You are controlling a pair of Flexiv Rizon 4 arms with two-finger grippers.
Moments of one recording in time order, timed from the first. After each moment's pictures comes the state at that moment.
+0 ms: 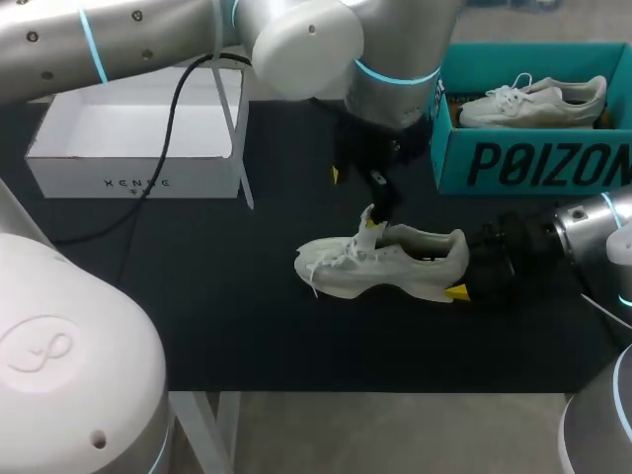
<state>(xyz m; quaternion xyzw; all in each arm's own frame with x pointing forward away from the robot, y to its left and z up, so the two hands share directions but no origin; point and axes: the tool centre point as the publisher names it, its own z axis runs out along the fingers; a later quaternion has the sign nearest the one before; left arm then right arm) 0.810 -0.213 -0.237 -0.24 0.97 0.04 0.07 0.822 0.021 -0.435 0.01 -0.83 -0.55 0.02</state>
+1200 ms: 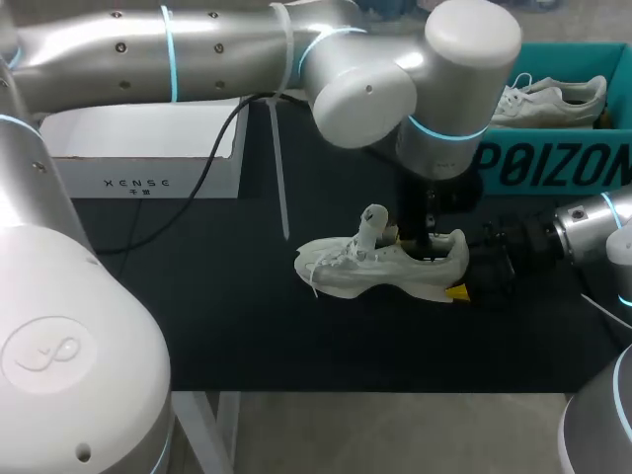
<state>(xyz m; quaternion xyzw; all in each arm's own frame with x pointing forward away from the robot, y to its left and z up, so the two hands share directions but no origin) 0.799 -0.283 -0.312 -0.04 1.00 0.04 0.05 0.822 0.021 -0.435 0.01 -0.83 -0.55 0.02</state>
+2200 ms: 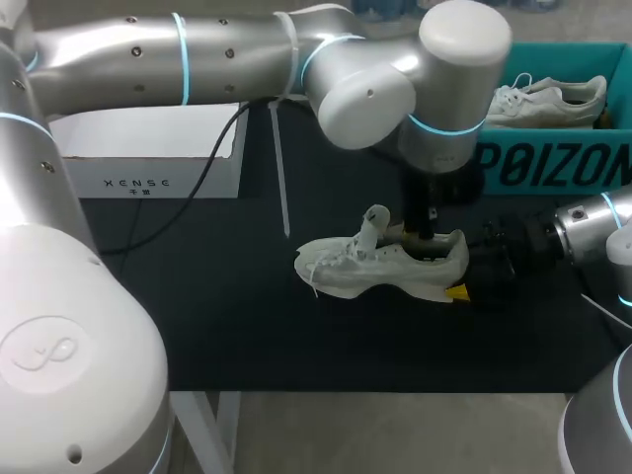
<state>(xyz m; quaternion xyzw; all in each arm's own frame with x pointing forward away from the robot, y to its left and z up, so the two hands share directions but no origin) 0.829 -0.298 -0.331 -0.02 1.00 0.02 0.05 0.822 0.021 -0.435 0.01 -0.83 -0.55 0.02</state>
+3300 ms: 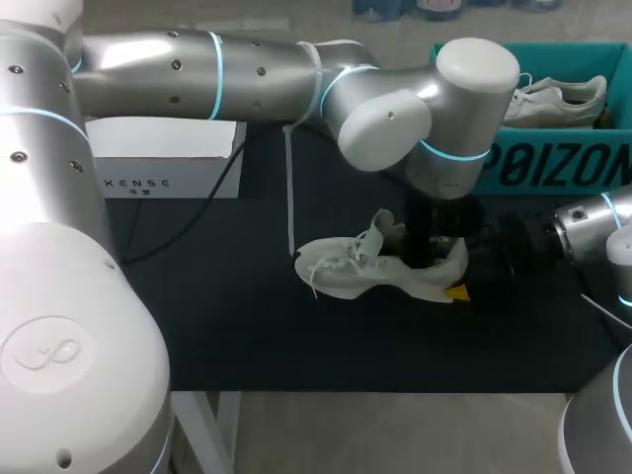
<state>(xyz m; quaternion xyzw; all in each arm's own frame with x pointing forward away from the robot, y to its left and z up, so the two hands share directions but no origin) 0.808 -0.301 -0.386 0.01 1.00 0.06 -0.01 0.822 0.021 -0.435 0.01 -0.83 -0.55 0.02</state>
